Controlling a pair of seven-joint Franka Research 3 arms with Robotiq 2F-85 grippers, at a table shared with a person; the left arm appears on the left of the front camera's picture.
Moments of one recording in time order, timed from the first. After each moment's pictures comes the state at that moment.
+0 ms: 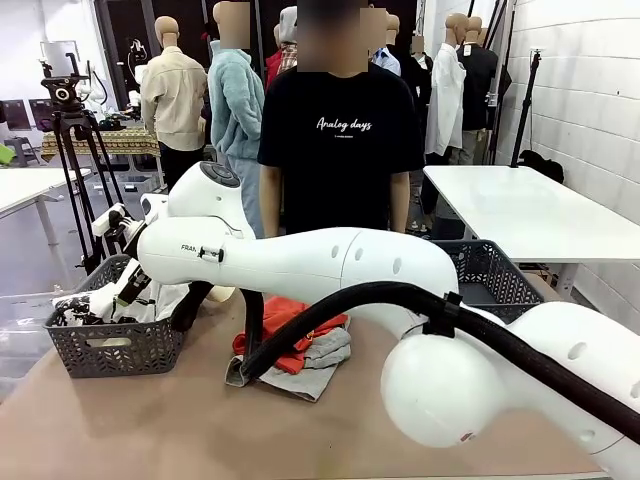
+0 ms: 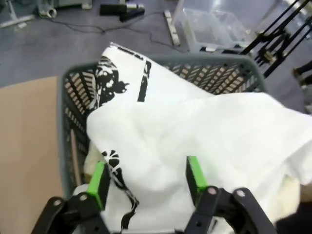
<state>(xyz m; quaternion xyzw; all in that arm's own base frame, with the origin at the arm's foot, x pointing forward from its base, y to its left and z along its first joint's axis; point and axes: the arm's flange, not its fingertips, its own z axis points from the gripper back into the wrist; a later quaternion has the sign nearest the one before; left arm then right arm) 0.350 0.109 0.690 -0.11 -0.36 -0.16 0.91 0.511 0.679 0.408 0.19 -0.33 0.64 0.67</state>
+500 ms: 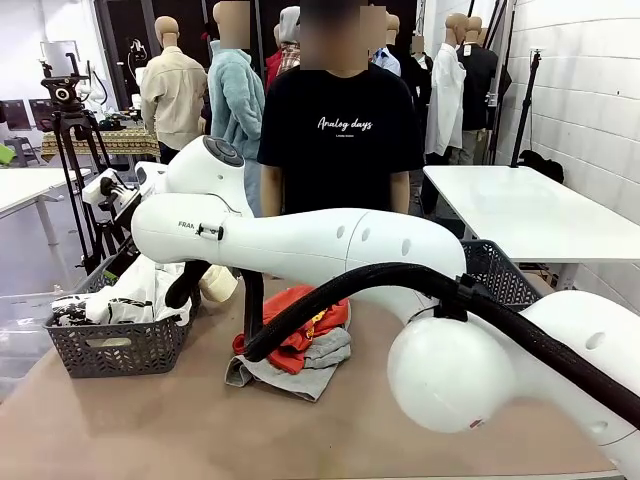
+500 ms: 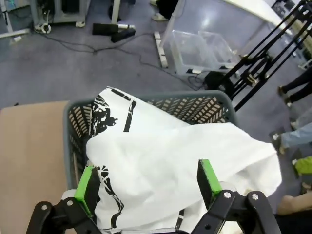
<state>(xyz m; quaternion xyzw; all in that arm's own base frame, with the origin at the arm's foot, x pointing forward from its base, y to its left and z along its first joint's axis) 0.350 0.109 0.690 -0.11 -0.36 -0.16 0.91 0.506 0.676 0.460 0.19 -0.38 0.63 0.64</state>
